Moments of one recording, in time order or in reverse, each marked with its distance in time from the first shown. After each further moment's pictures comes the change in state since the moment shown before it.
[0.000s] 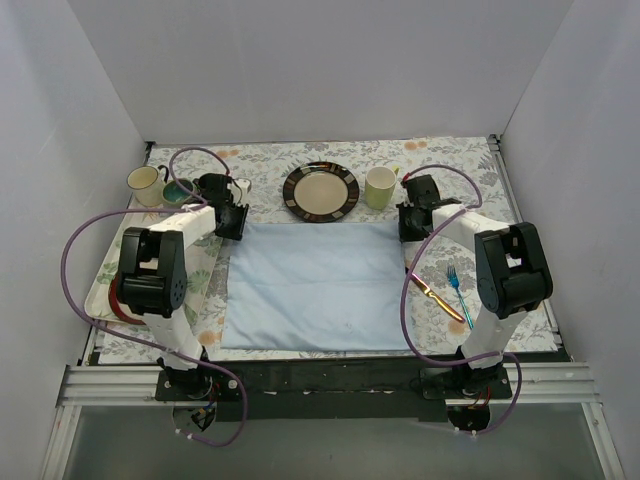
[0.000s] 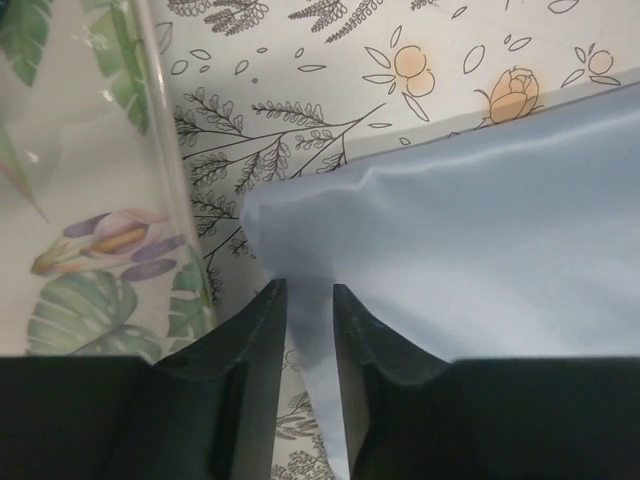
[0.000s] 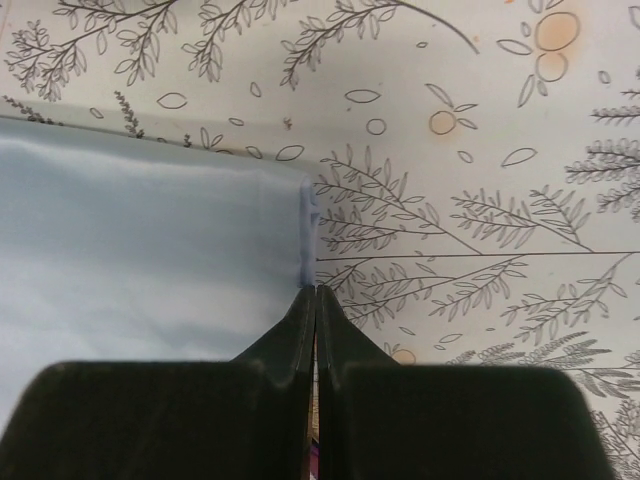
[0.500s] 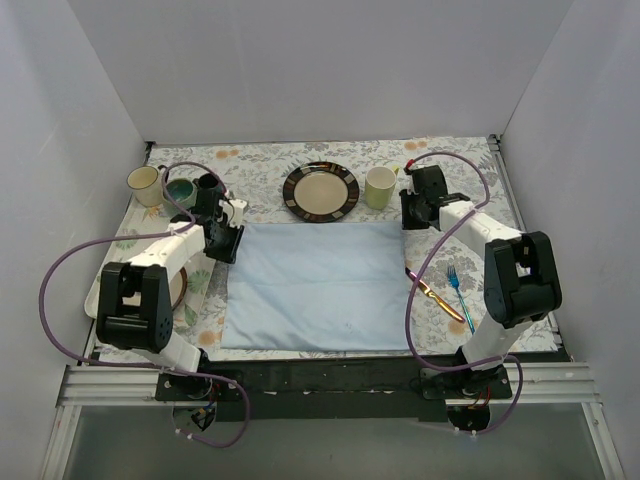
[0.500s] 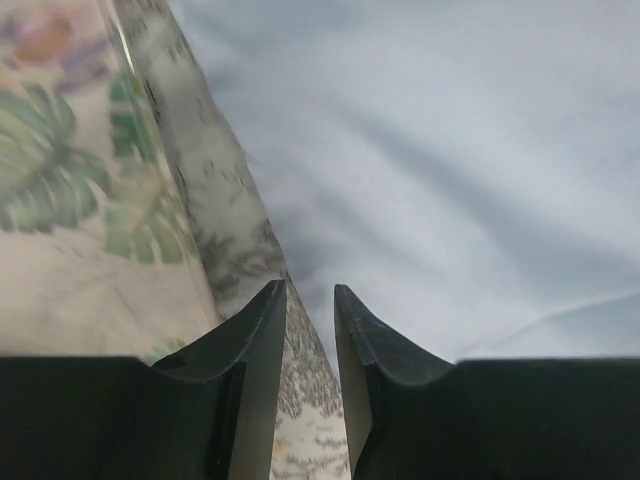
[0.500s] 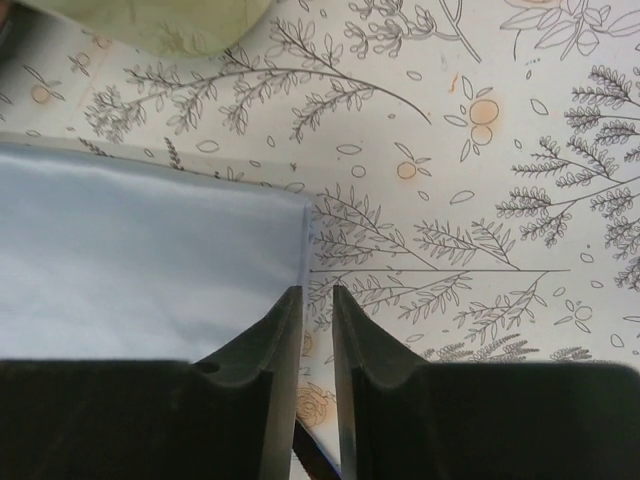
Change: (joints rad) left arm 0.004 -0.243 -0.127 -0.183 0.055 0.060; right arm -0.009 -0.077 0.031 -0.005 0.029 -0.064
